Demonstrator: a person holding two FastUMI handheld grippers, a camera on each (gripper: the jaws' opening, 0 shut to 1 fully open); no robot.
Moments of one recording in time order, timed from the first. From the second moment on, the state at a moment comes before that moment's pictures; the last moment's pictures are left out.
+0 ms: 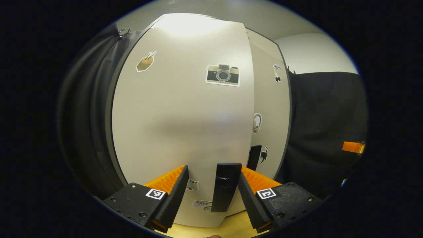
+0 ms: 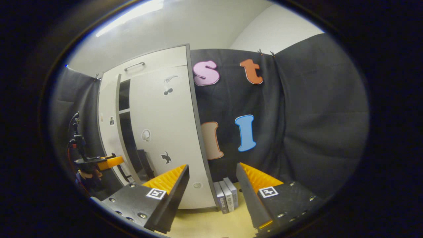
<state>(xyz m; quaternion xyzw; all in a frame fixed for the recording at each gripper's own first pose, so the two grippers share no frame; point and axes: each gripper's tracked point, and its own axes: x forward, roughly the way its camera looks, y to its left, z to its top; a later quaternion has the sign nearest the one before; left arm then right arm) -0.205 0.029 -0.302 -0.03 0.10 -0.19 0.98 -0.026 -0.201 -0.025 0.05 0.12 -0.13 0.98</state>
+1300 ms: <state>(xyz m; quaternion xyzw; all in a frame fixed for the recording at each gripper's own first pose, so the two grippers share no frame) -0.166 0.015 -0.314 0.00 0.10 -0.15 0.98 -0.025 -0.222 -0.021 0.01 0.12 -0.13 0.98</state>
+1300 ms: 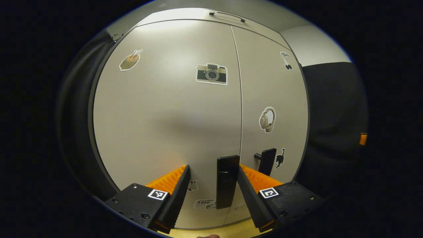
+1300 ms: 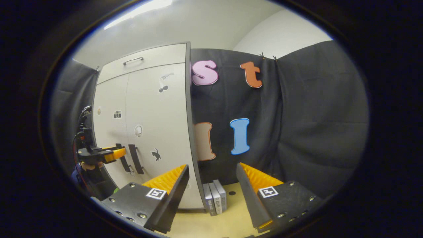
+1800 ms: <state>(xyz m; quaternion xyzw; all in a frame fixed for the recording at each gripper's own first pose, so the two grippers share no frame) -0.265 0.029 -0.215 0.03 0.06 -0.16 0.99 -0.008 -0.174 0.025 0.00 0.08 -0.09 0.99</state>
